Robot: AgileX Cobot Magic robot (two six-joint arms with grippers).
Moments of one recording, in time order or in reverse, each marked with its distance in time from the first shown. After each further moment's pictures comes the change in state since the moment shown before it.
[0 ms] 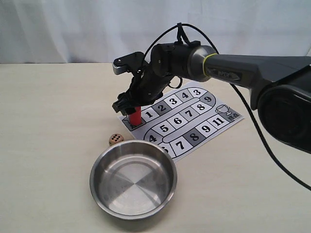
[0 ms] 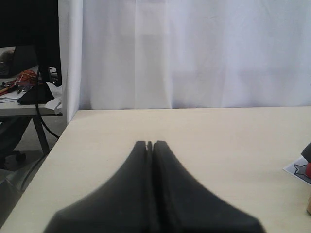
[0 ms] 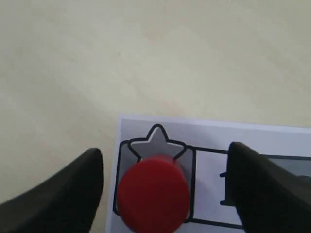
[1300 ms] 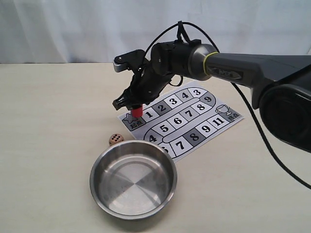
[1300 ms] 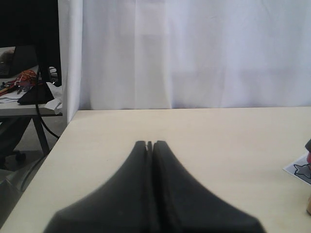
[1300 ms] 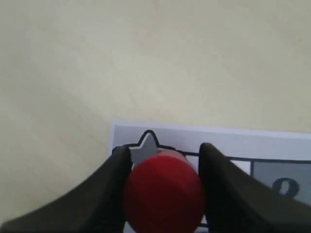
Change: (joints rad) left arm 0.000 0.000 0.000 0.000 0.000 0.000; right arm 0.000 -0.010 0.000 -0.038 -0.009 0.033
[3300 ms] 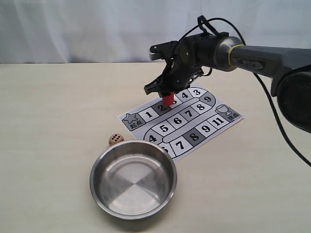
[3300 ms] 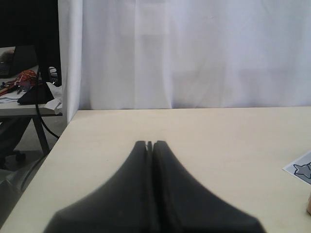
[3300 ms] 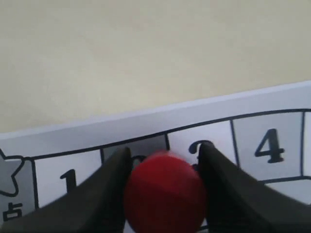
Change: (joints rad) left arm 0.000 0.000 0.000 0.000 0.000 0.000; right arm -0.136 0.007 -0.002 -0.163 -0.004 0.193
